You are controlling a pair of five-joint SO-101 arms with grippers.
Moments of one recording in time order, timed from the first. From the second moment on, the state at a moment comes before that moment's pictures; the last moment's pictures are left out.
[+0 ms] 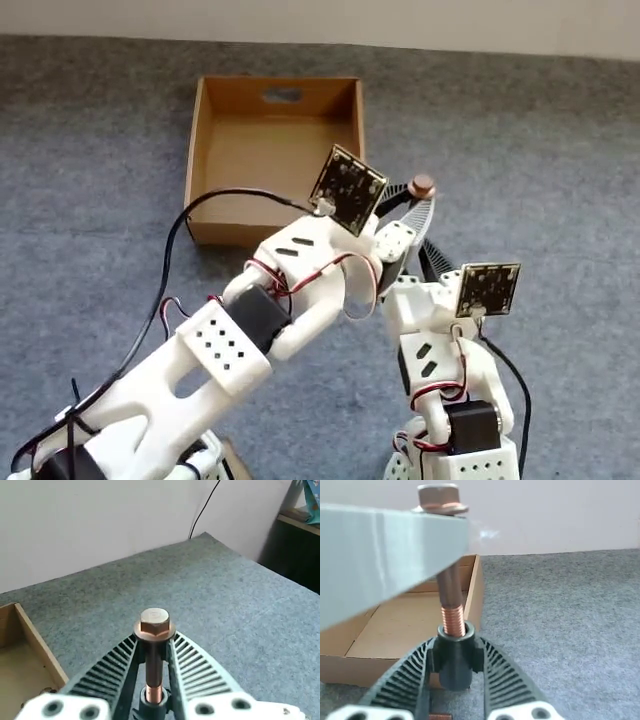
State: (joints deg) left arm 40.7 -36.4 40.0 18.2 9.5; right arm -12.6 -104.3 86.6 36.4 -6.8
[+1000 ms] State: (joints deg) left arm 40.7 -21.8 20.7 40.8 9.5; right arm -12.5 -104.3 86.9 36.0 -6.8
